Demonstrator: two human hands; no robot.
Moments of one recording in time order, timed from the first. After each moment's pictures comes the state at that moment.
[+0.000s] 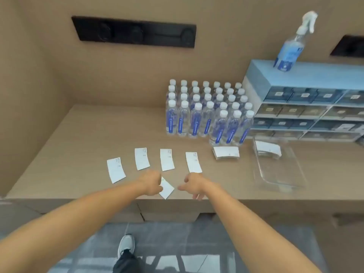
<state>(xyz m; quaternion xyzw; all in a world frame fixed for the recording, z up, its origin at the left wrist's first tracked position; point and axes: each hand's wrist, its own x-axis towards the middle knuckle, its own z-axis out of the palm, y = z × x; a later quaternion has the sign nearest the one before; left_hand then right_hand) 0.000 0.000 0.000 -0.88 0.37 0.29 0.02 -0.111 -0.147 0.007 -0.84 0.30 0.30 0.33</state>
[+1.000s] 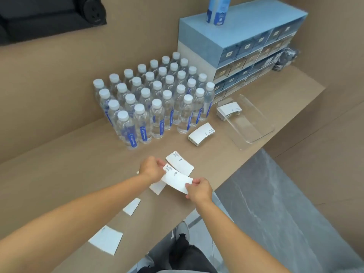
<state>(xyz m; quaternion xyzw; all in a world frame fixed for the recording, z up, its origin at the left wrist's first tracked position) 0.131 -0.126 -0.029 -0.82 0.38 0.39 -0.17 -0.039 -0.114 -0.050 -0.39 0.74 -0.18 0.51</state>
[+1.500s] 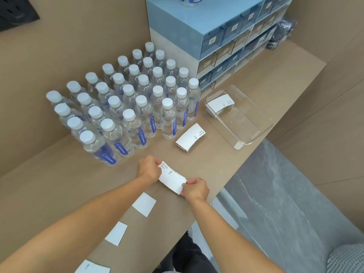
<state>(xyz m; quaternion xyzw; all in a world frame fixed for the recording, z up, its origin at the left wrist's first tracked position) 0.119 -0.214 -0.073 -0.81 0.44 0.36 -0.13 -0.039 -0.185 -0.084 -0.26 0.79 -0.20 0.53</state>
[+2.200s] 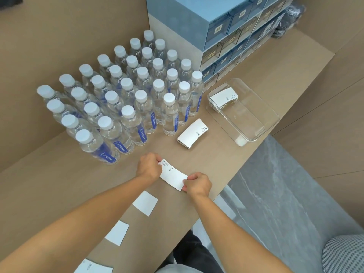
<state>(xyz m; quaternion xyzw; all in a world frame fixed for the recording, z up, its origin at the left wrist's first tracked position) 0.126 -0.222 -0.090 -0.81 0.46 0.35 -0.10 -0.035 -0.197 -0.093 -0.29 0.79 -0.19 0.50</state>
